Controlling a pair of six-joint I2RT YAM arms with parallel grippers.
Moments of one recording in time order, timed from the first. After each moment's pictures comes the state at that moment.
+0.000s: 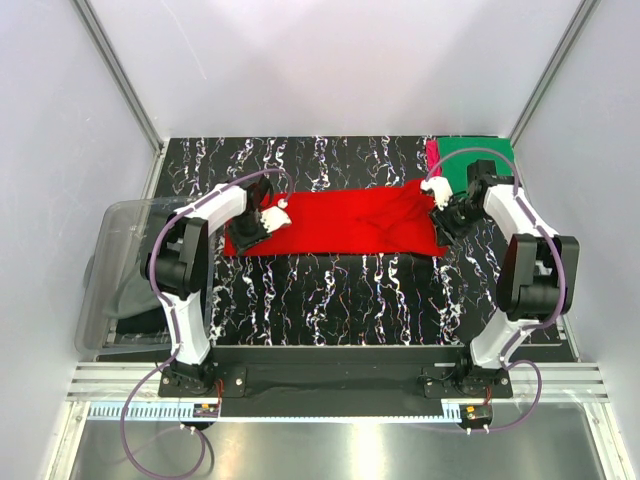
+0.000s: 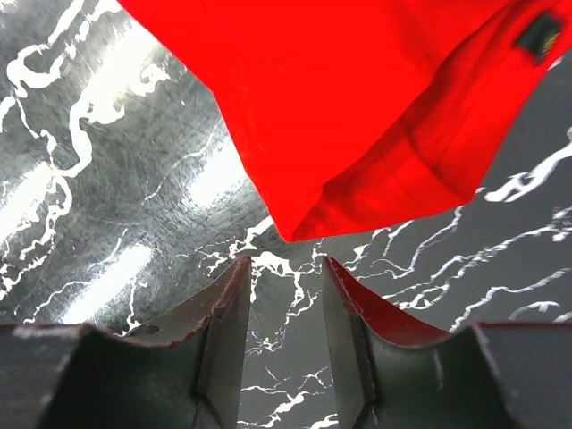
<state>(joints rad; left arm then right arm) -0.28 1.96 1.40 -0.96 -0.10 0.75 -0.06 1.73 1.31 -0.89 -0.41 -0.83</state>
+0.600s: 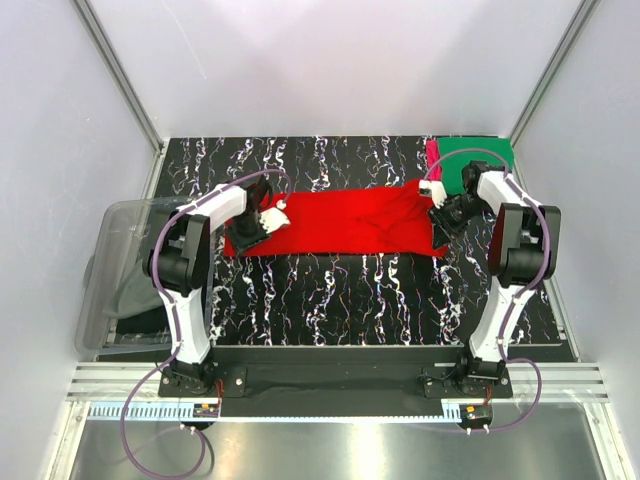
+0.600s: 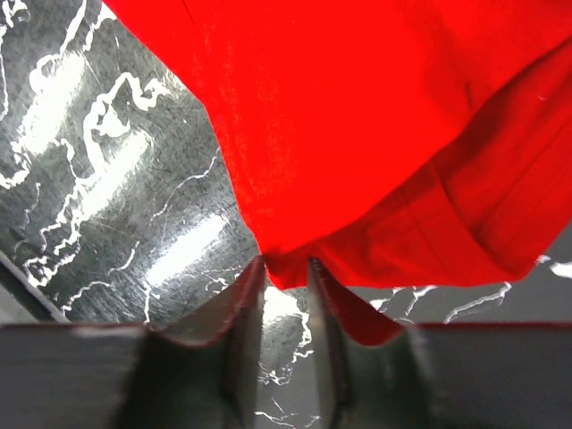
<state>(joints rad) -0.27 1.99 1.40 -0.95 -0.10 0.75 -0.09 2.01 1.50 -1.05 -0.51 -0.86</state>
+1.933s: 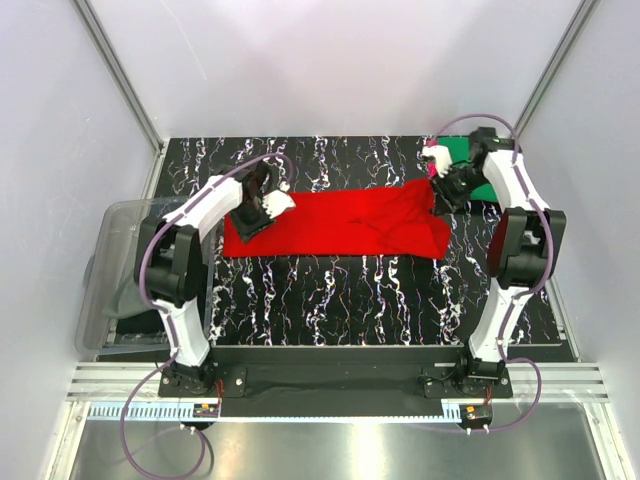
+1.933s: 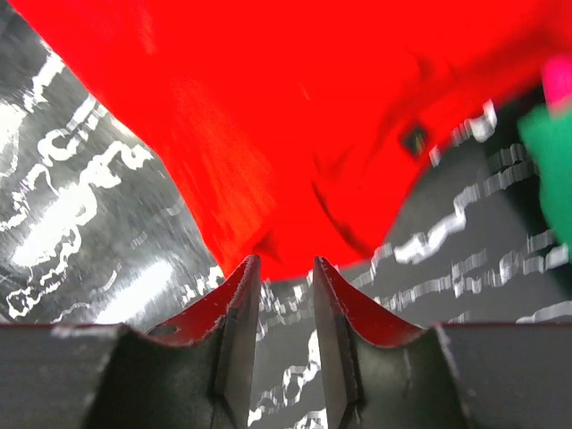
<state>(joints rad) -0.28 1.87 1.48 -1.01 -0.02 0.73 -0.09 2.01 1.78 -1.12 -0.51 -0.83</state>
